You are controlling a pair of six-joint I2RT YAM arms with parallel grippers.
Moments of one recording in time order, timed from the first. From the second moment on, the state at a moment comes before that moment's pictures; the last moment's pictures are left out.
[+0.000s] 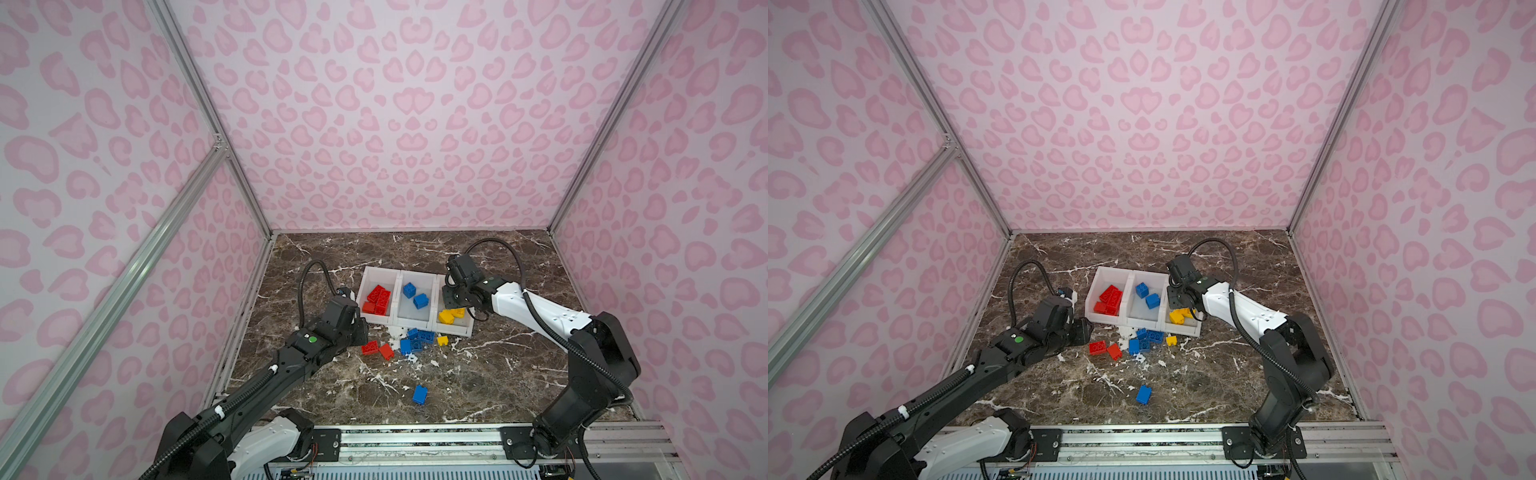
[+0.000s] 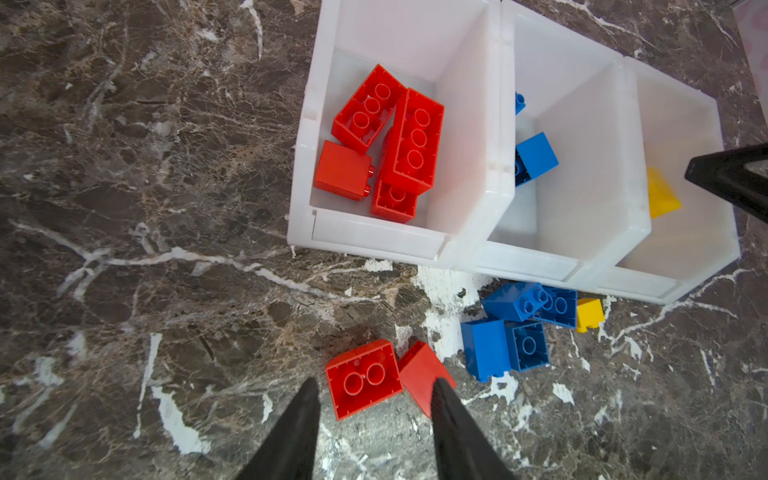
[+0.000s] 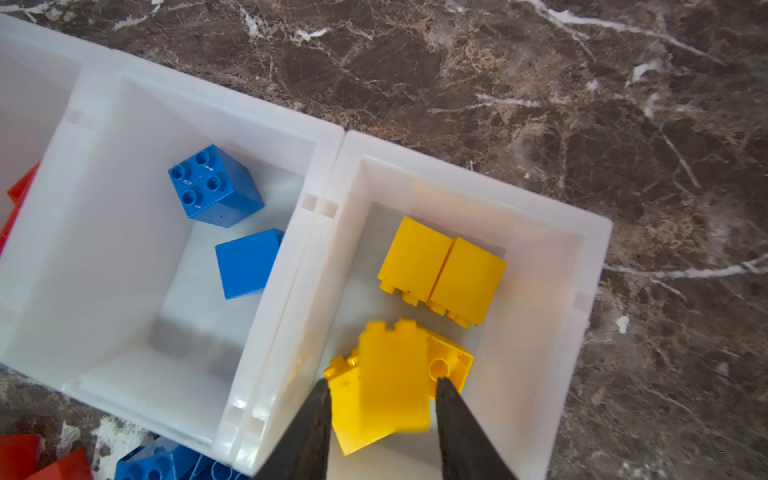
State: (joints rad) left arm -0.55 1.07 0.69 -0.48 -0.07 -0.56; right arm 0.56 1.67 1.20 -0.56 0.17 0.36
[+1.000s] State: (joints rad) left arm -0.61 1.15 0.67 -0.48 -0.06 -0.58; right arm 0.57 1.53 1.11 -0.54 0.15 0.41
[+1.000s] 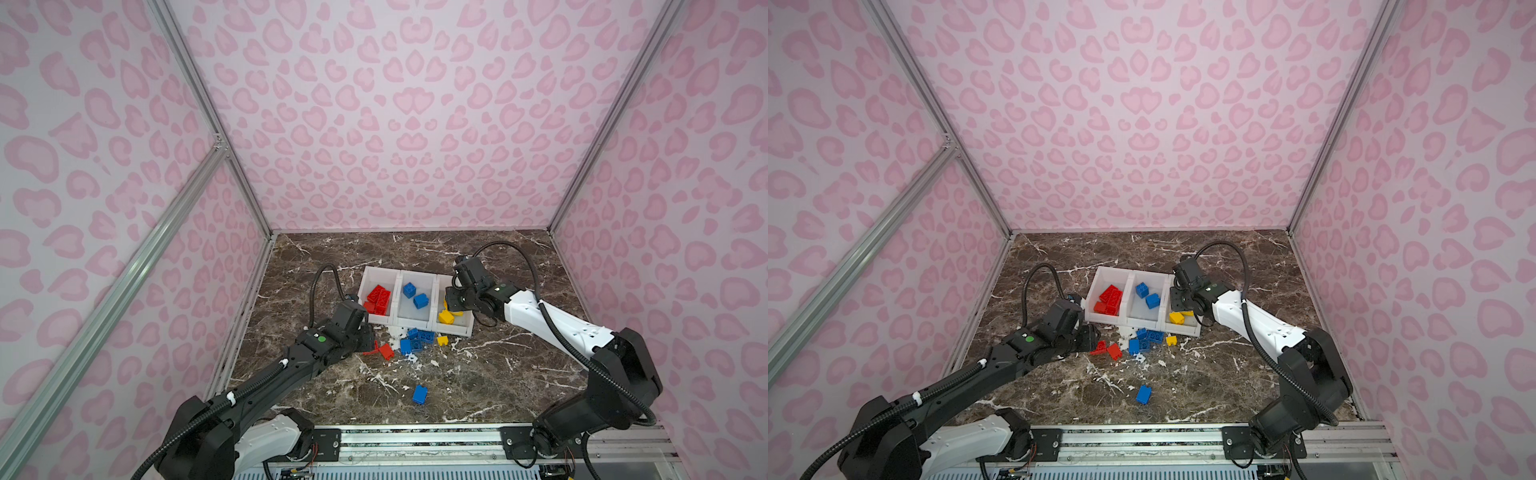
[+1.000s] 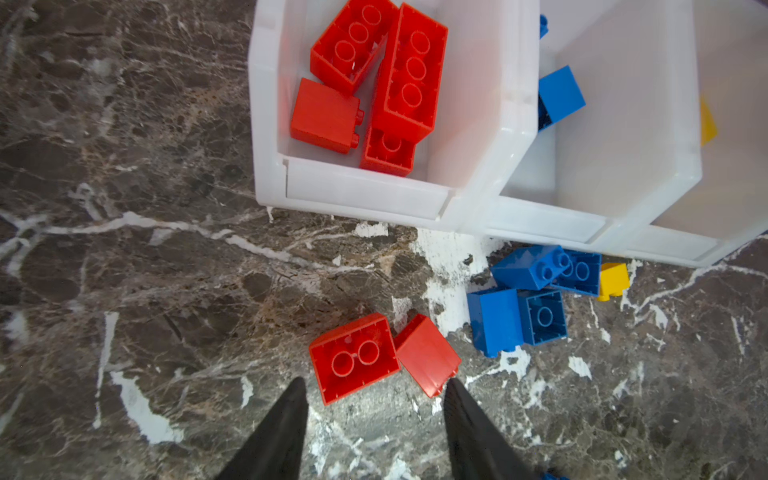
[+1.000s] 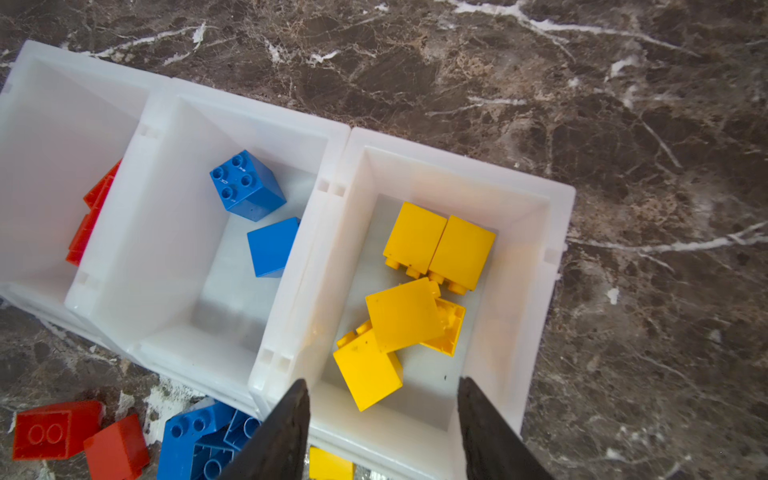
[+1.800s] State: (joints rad) left arm -0.65 1.41 0.73 -0.50 -0.10 -0.60; right arm 0.61 1.41 1.00 -0.54 0.16 0.47
